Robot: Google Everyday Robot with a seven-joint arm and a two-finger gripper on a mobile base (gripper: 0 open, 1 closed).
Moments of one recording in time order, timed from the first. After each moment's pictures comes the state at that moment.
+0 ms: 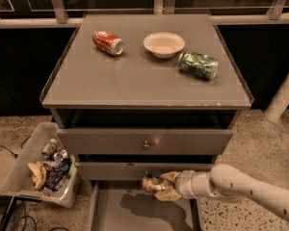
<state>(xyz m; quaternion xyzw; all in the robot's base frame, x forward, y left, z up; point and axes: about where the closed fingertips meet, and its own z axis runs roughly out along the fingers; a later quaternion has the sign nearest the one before) 0.485 -0.091 0.438 -0.52 0.73 0.24 0.37</state>
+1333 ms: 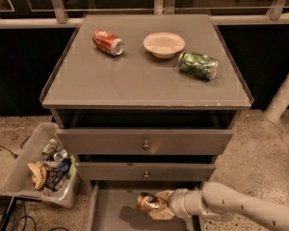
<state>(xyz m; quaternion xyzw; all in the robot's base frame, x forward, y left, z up) 0.441 -0.071 0.372 -0.49 0.76 0.28 0.33</state>
